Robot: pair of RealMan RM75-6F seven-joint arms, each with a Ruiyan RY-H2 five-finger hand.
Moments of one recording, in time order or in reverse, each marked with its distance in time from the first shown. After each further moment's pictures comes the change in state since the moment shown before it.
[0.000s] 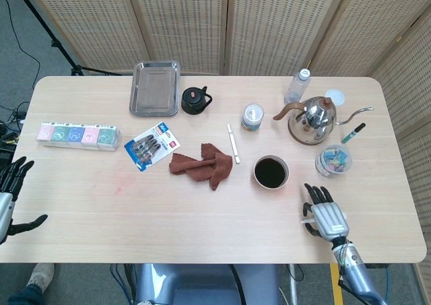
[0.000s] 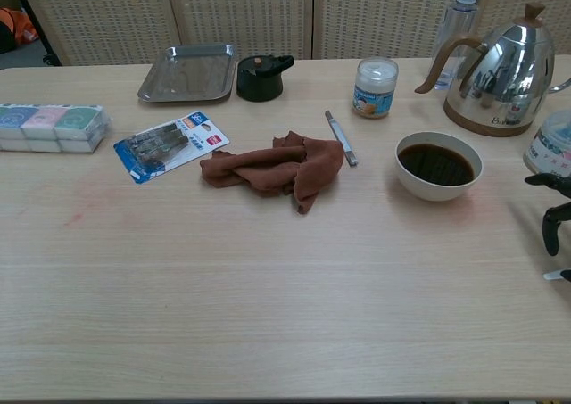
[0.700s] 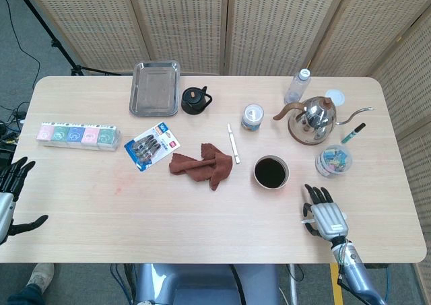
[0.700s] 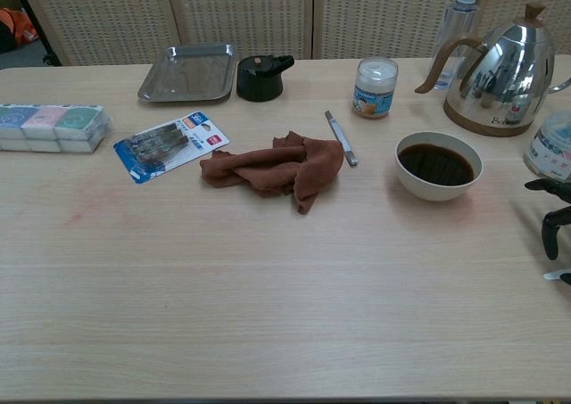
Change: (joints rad) left arm -0.001 0.001 0.000 0.000 0.002 -0.006 0.000; right arm 0.008 -0.008 0.000 0.007 0.032 -0.022 -0.013
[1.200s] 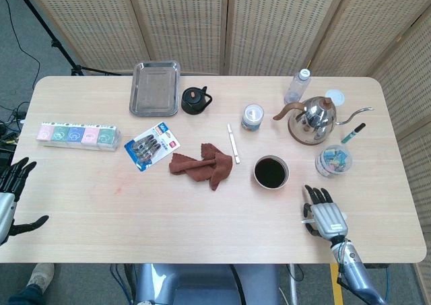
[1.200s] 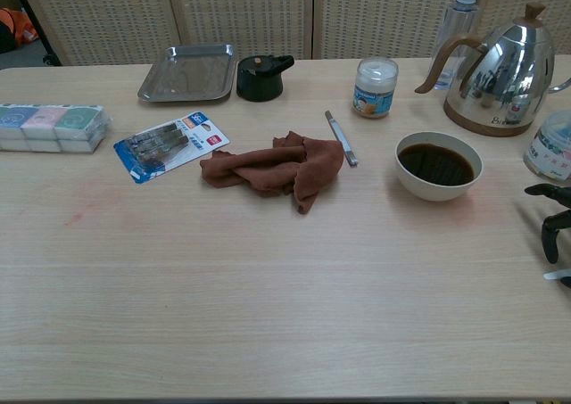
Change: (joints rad) left arm -0.003 0.003 0.001 -0.002 -0.002 -0.009 0.004; right arm 0.011 -0.002 0.004 -0.002 0.037 -0.031 -0.022
